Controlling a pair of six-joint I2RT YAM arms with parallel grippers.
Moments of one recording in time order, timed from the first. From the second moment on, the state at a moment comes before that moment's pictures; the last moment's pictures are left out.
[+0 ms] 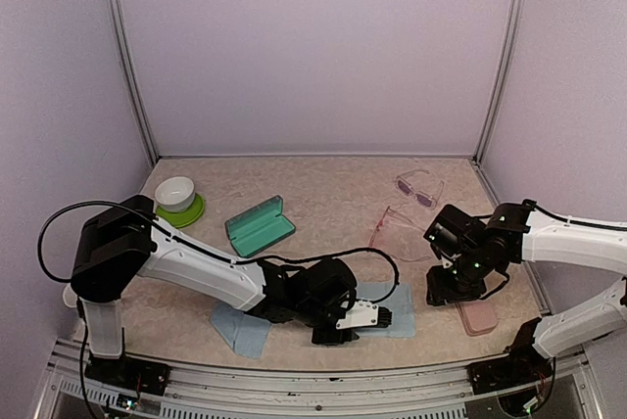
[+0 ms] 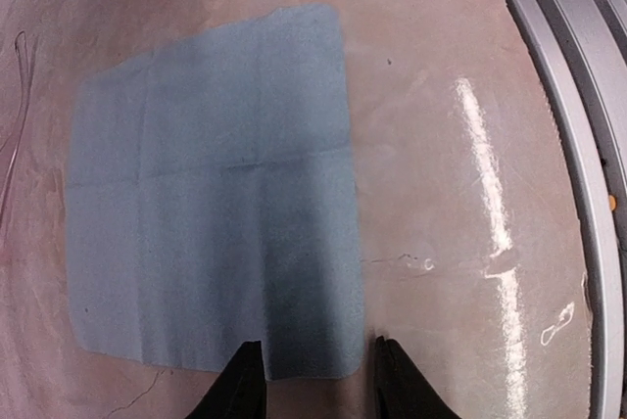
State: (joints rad) left arm -1.26 2.01 1.17 -0.05 0.07 0.50; right arm 0.85 1.21 0.82 -0.96 0.09 0.76
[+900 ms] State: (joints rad) left arm -1.31 2.02 1.15 0.02 -0.05 0.61; right arm 0.85 1.21 0.82 -0.97 0.10 0.76
